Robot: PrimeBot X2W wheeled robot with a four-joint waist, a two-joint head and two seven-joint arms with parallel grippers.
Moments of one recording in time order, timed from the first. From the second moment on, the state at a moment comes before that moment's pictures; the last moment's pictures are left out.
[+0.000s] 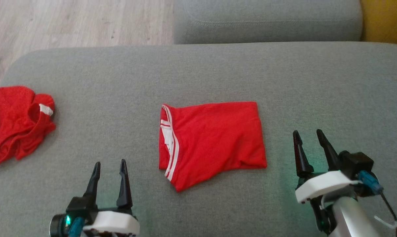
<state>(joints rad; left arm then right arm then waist) -0.03 0.05 -0.17 0.35 -0.24 0.04 -0.25 -0.18 -0.06 0.10 0.50 0.21 0.12 -0.25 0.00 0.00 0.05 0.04</state>
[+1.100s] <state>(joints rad) -0.02 0.05 -0.27 0.33 -0.24 0.02 -0.25 -0.41 -0.05 0.19 0.87 0.29 0.12 -0.19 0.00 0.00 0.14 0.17</state>
